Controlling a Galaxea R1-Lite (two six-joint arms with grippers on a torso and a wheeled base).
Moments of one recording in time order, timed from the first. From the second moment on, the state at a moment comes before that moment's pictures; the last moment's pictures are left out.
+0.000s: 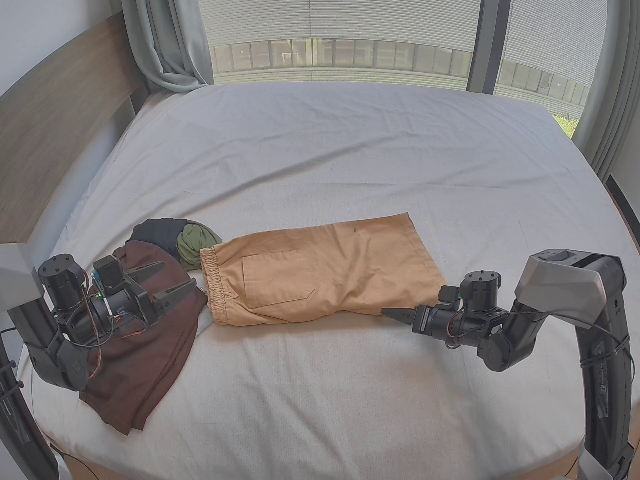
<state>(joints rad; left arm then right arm) 0.08 2.06 -0.41 -1.54 -0.72 -0.07 0.30 2.54 -0.98 -1.12 0.46 0.55</state>
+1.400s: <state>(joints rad) 0.09 2.09 -0.41 -1.55 -0.72 -0.07 0.37 2.70 -1.28 -1.12 0.29 0.65</state>
